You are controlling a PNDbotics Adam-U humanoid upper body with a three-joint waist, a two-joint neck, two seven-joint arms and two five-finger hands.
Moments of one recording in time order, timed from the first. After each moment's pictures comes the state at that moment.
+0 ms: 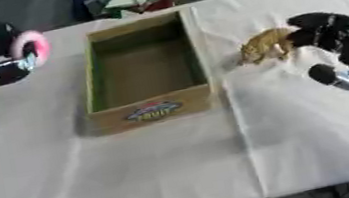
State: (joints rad) left arm -0.79 0.51 -0.14 -1.19 -0.70 -0.12 -0.12; right arm -0.22 -0.36 -0.06 -1.76 -0.10 -0.20 0.50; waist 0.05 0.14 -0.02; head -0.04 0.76
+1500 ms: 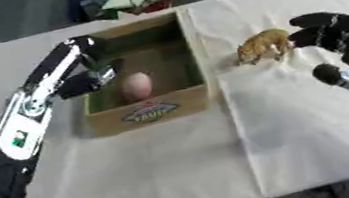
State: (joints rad) left arm -0.67 0.37 -0.23 -1.31 -0.43 -0.14 -0.22; right arm -0.24 -0.37 -0.05 -1.76 -0.11 -0.20 0.51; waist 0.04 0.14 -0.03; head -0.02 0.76
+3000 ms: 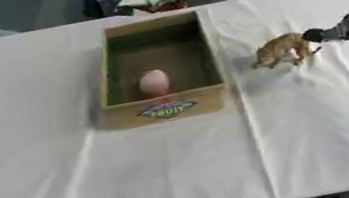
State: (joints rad) left arm -0.14 0.40 0.02 -1.93 0.08 0.01 0.01; right arm -0.64 -0.70 0.10 -1.16 0.24 -0.64 0.44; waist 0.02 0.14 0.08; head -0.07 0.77
